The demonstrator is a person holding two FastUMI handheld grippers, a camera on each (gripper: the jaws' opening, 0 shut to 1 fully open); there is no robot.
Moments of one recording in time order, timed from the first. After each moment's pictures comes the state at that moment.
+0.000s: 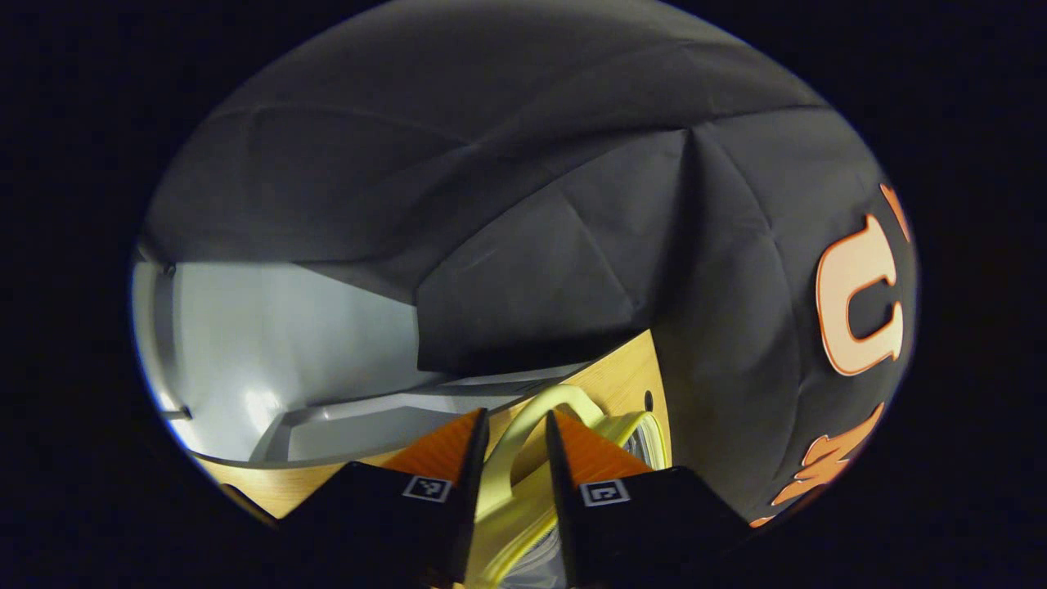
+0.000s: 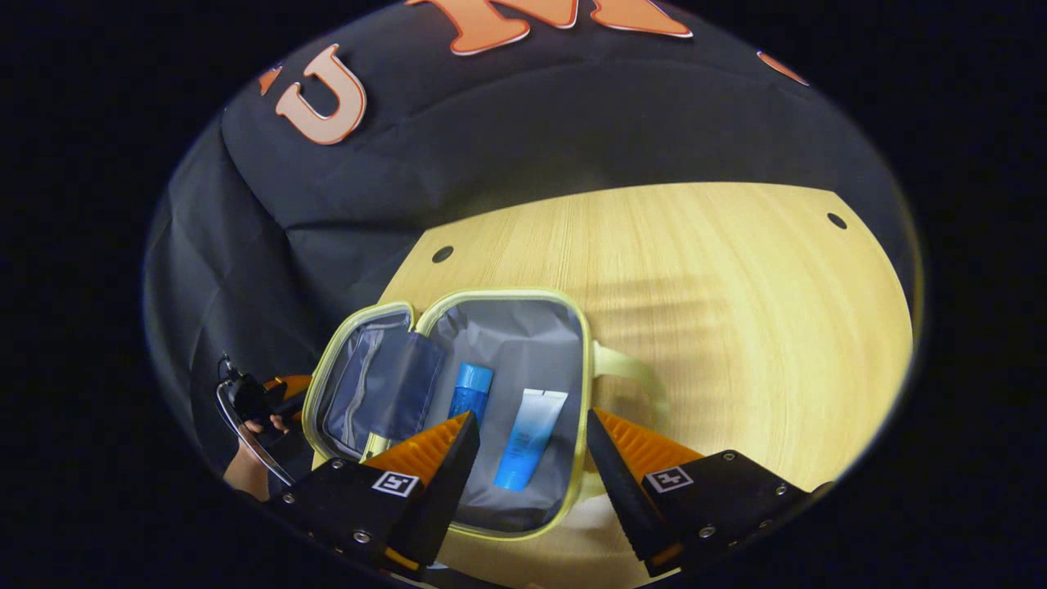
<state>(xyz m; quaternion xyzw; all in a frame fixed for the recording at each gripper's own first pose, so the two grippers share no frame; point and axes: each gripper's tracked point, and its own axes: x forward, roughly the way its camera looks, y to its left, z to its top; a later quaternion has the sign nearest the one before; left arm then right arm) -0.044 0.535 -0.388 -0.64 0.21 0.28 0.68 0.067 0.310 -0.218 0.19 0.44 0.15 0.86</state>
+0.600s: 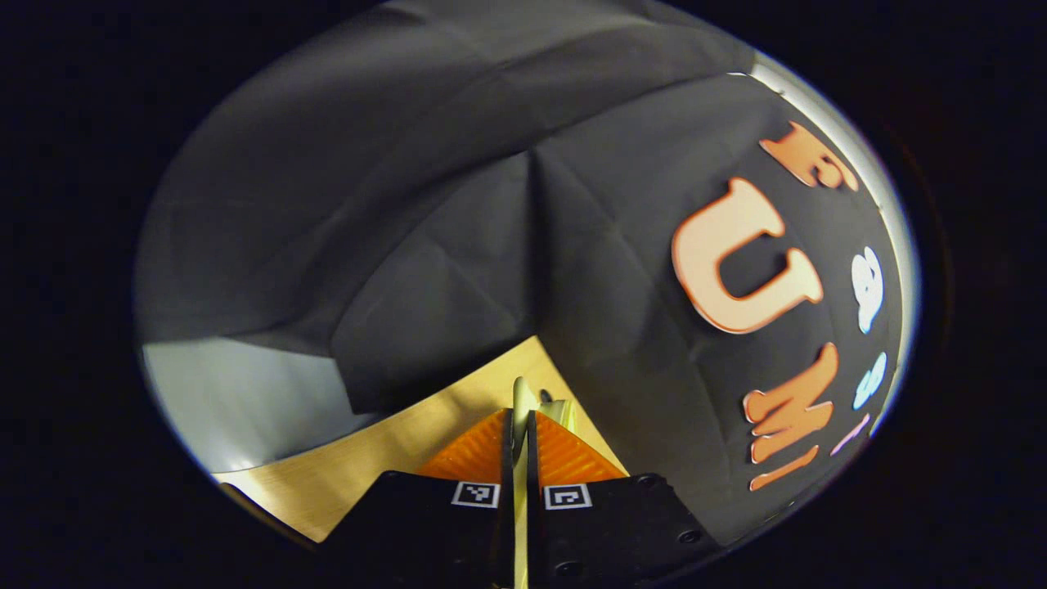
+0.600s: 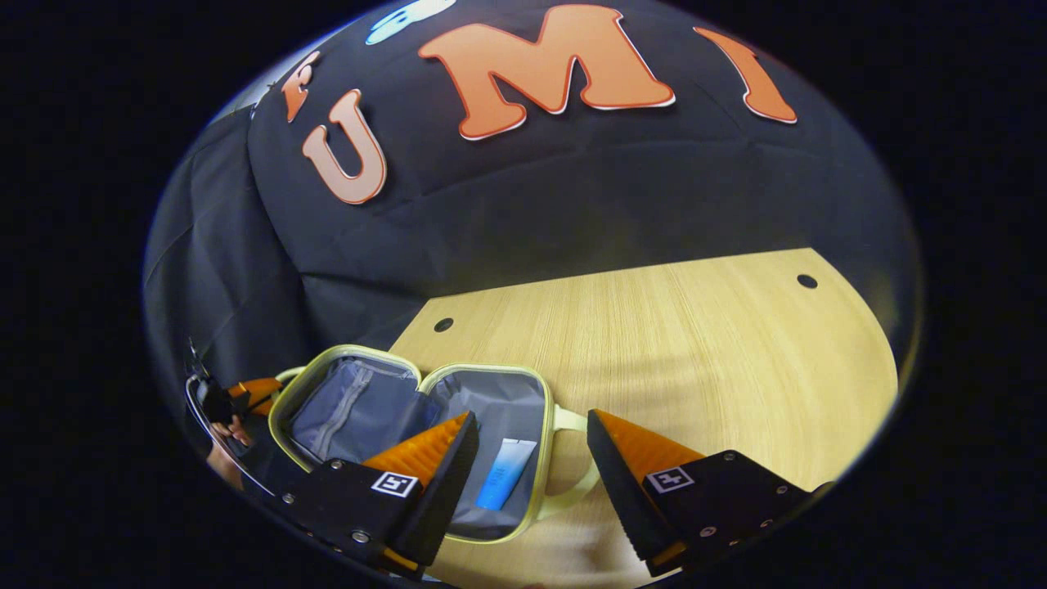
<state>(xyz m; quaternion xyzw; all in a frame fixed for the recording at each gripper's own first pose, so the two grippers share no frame) -0.032 0.512 -0.202 -0.54 0.11 0.16 0.82 0.081 0.250 -0.153 0.18 0.32 0.14 0.92</state>
